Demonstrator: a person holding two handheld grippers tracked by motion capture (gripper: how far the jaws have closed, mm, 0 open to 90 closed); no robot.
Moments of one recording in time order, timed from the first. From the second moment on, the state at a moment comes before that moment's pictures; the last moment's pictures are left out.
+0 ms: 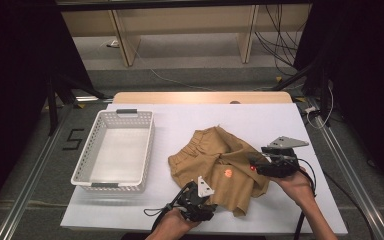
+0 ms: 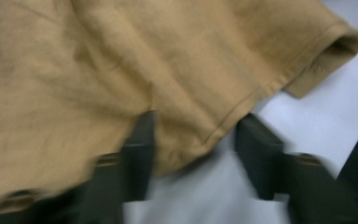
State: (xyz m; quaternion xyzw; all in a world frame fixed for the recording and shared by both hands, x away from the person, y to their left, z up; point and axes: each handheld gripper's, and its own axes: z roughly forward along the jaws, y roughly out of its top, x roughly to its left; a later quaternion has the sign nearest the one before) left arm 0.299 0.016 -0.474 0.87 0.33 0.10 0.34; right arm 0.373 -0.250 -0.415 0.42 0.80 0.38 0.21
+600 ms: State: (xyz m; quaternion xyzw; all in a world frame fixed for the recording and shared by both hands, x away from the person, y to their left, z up) left arm 0.312 0.054 -0.471 0.87 0.34 0.12 0.32; right arm 0.399 -0.244 -0.407 0.39 0.82 0.35 0.23
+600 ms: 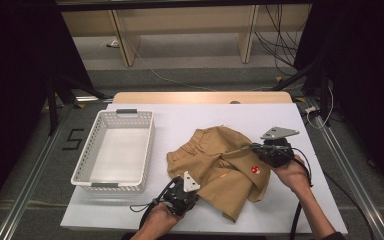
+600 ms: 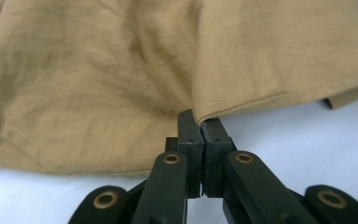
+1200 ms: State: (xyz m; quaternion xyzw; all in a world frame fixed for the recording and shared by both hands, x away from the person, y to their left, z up) left arm 0.329 0.075 -0.473 0.86 0.37 0.18 0.31; right arm 0.363 -0.324 -0.435 0.49 0.79 0.31 0.22
